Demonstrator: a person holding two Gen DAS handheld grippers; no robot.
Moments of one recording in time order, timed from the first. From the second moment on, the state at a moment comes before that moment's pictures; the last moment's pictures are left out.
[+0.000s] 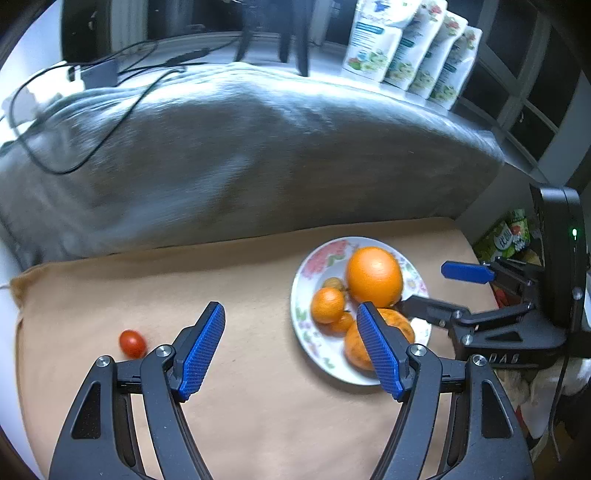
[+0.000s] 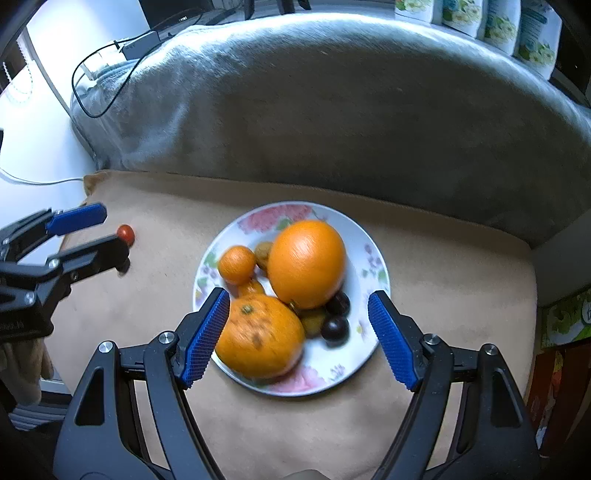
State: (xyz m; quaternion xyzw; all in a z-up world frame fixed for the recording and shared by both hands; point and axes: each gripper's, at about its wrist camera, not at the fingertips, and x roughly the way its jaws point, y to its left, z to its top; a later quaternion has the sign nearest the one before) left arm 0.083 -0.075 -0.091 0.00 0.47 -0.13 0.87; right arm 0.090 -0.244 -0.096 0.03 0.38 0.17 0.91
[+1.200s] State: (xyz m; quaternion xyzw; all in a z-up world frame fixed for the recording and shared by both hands) left arm 0.094 0.106 -0.160 -0.18 0.54 -0.04 0.82; right arm 0.082 -0.051 -0.098 -0.10 0.36 0.34 0.86
